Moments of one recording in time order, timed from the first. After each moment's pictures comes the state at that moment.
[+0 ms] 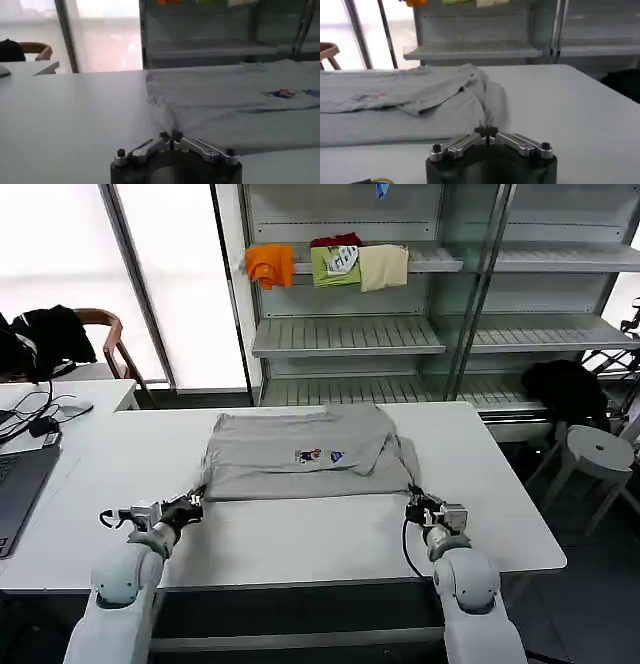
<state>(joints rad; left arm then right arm) 1.05 -1.28 -0.66 -1.72 -0.20 0.58 0.21 -1.11 1.47 0.50 1.87 0.08 -0.56 -0.04</state>
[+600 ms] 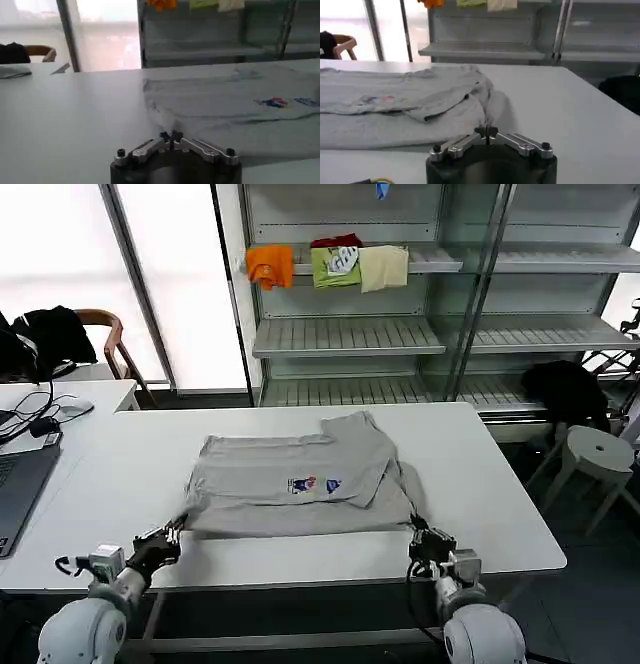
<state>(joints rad) 1.38 -1.24 -0.77 -2.01 -0.31 0.58 0.19 -1.41 1.43 0.47 2.15 0.08 -0.58 0.00</state>
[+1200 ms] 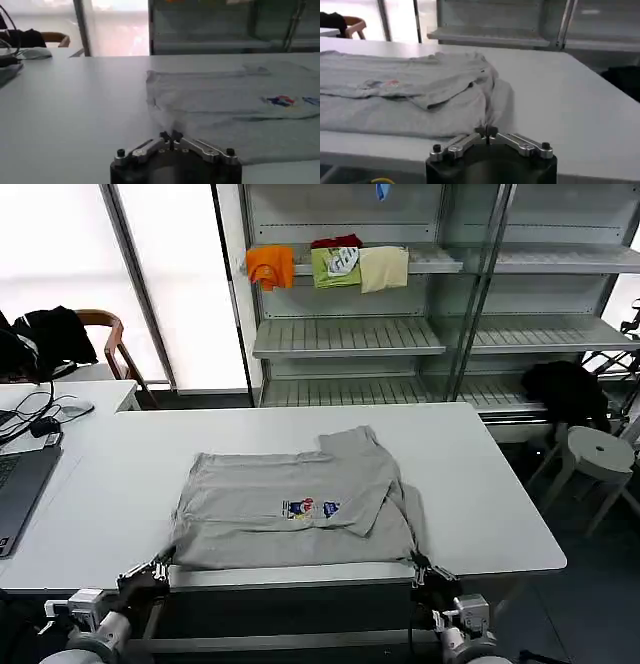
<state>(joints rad) 1.55 -1.30 -0.81 -2.15 -0.33 0.58 0.13 -1.55 1.43 0.47 2.26 0.07 -0.57 0.03</state>
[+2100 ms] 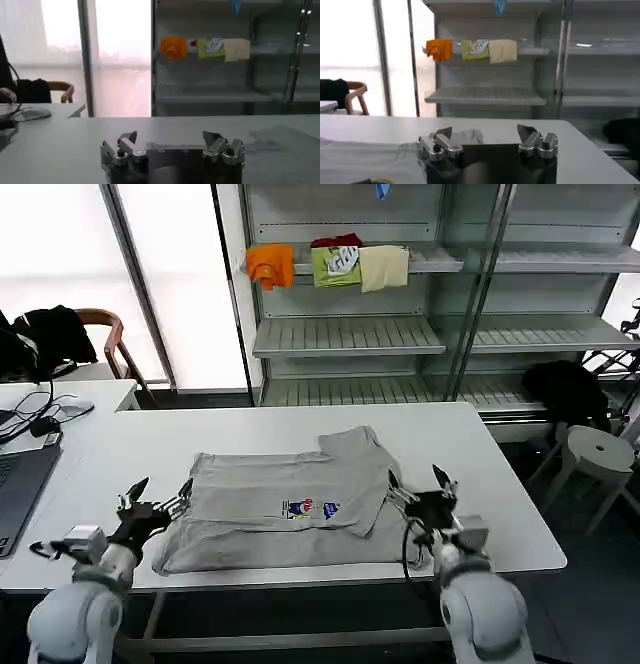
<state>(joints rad) 1.14 -1.33 -0.75 -1.98 -0.28 0.57 0.15 -0.92 1.53 0.43 1.84 0.05 -0.55 -0.02</state>
